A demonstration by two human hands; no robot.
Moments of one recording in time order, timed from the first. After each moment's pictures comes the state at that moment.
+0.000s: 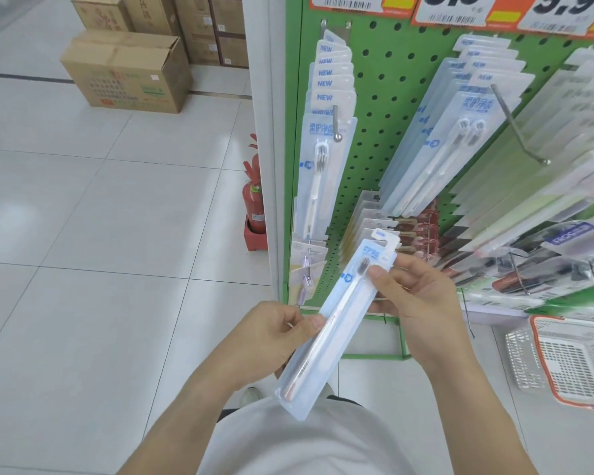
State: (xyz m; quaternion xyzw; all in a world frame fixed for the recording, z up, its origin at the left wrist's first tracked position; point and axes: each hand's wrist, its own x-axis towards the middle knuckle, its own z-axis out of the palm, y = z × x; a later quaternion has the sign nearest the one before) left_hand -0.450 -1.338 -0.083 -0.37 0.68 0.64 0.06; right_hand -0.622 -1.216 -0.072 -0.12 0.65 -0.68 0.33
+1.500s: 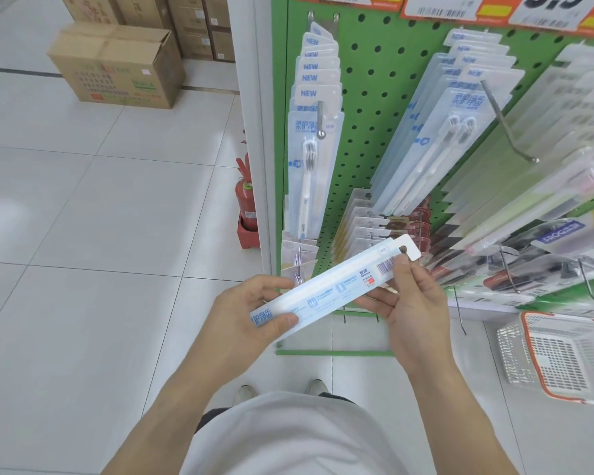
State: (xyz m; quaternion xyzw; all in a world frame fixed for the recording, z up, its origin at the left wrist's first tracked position) left_hand -0.444 -1.348 -0.094 -0.38 0.71 0.58 -0.12; right_hand -0.623 -1.216 -0.085 -0.03 0.62 -0.73 0.30
